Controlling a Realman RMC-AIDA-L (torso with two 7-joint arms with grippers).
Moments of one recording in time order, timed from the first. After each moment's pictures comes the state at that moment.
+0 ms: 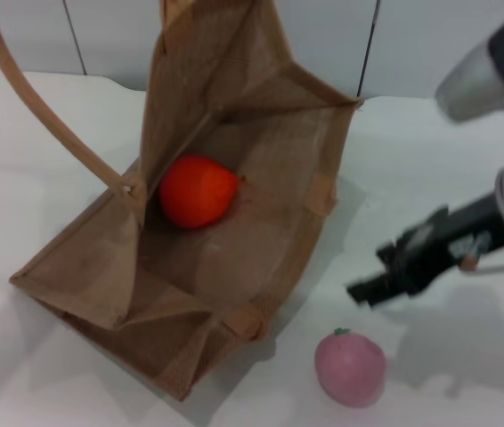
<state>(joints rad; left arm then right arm) -0.56 -2.03 0.62 1.79 -0.92 -1.58 1.14 0.58 2.02 -1.51 -1.55 0.83 1.64 -0.47</state>
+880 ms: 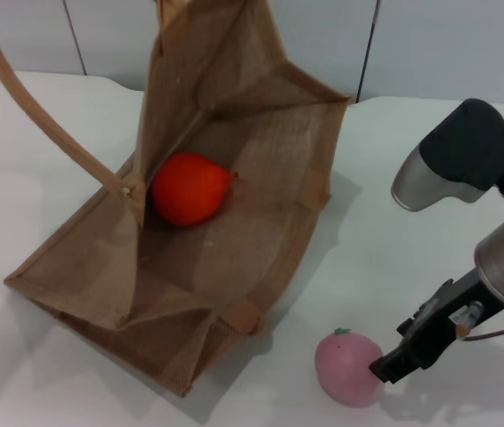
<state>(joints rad) -0.55 -2.03 0.63 1.81 -0.89 -1.58 1.14 0.62 2.03 -1.65 -1.41 0.75 1.67 -0.41</state>
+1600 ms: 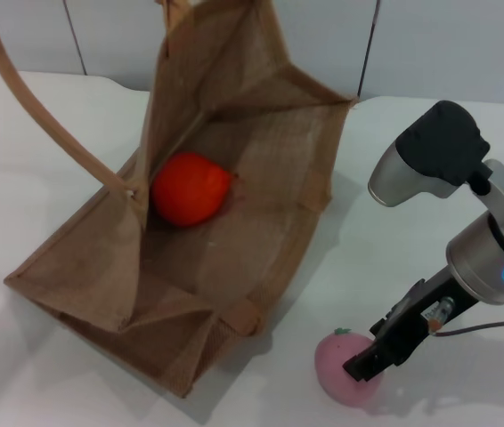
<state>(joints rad) -0.56 -2.03 0.64 1.80 -0.87 -1.58 1.14 0.67 2.02 -1.67 -1.27 0.83 1.60 -0.44</state>
